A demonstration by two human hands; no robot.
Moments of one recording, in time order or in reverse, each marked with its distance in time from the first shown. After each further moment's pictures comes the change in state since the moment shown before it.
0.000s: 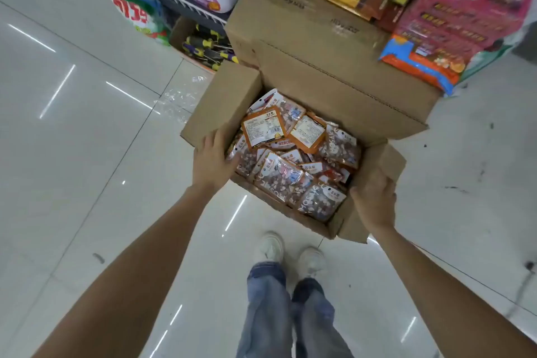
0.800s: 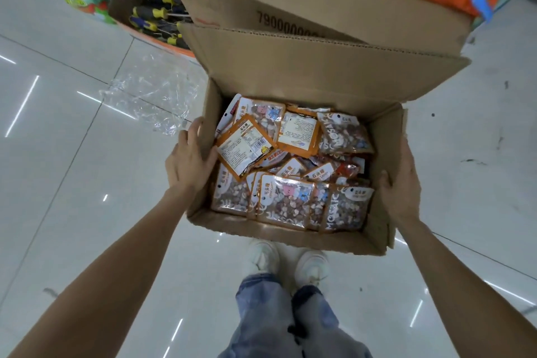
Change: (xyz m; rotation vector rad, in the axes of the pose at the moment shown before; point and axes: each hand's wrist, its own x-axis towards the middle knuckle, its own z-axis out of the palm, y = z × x) left_hand 0.038 -0.055 0.118 0.114 0.109 -0.005; right_hand 0.082 0.090 0.057 0.060 0.259 -0.285
